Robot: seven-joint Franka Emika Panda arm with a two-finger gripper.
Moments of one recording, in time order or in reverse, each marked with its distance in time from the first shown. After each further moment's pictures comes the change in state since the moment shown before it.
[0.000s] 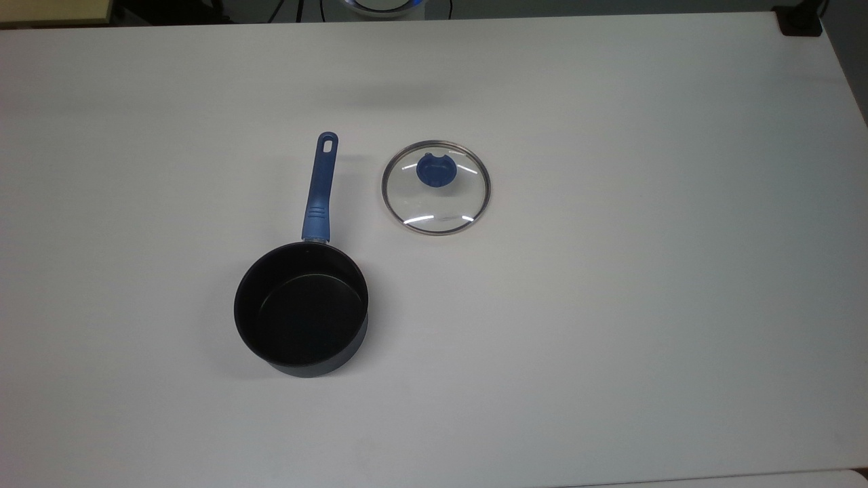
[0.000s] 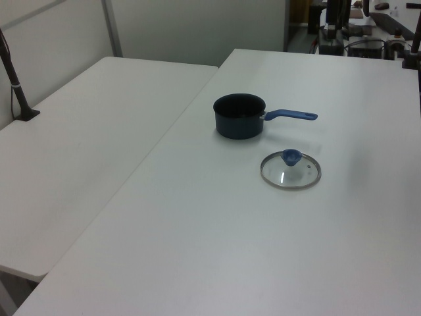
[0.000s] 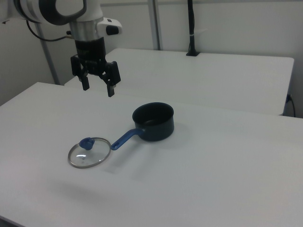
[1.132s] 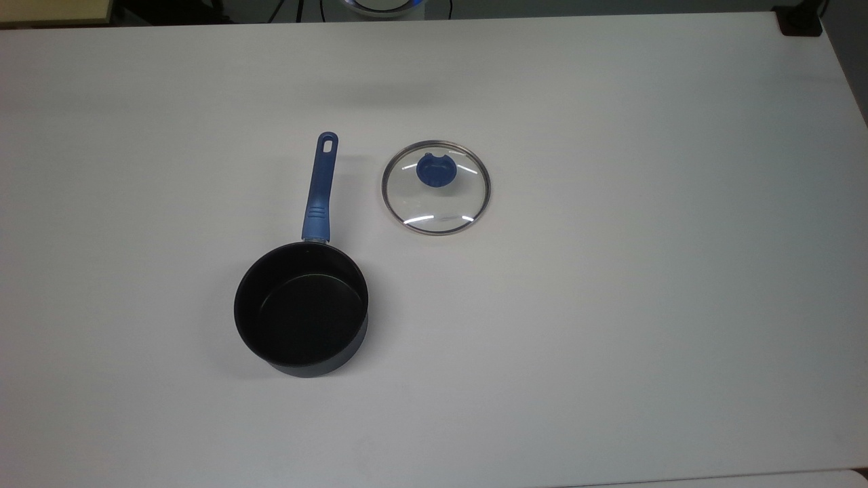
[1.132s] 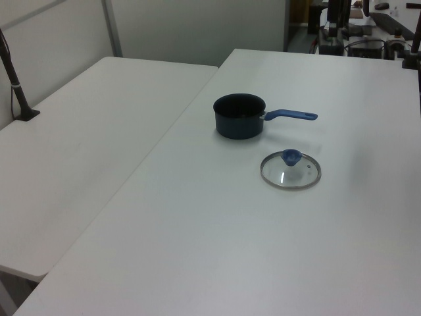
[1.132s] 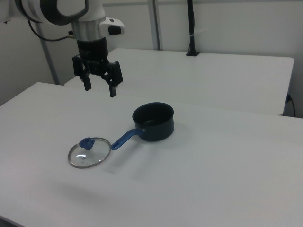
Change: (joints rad) arm -0.002 -0.002 -0.015 0.001 0.000 0.000 -0.016
